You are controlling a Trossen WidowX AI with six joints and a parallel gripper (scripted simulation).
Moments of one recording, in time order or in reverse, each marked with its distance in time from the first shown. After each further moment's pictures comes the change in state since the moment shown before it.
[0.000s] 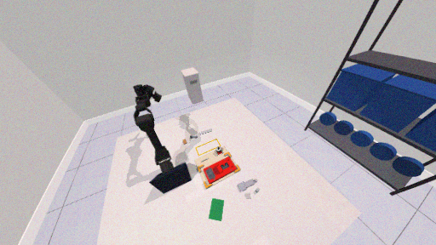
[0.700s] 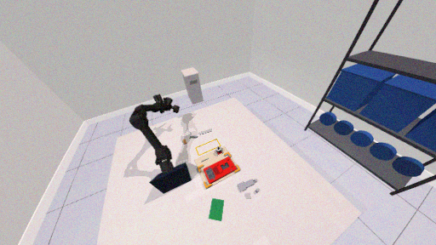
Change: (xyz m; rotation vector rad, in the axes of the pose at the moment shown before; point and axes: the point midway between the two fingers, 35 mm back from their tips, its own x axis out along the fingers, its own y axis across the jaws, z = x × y) arm 0.040 -0.196 -0.077 -0.319 0.307 -0.467
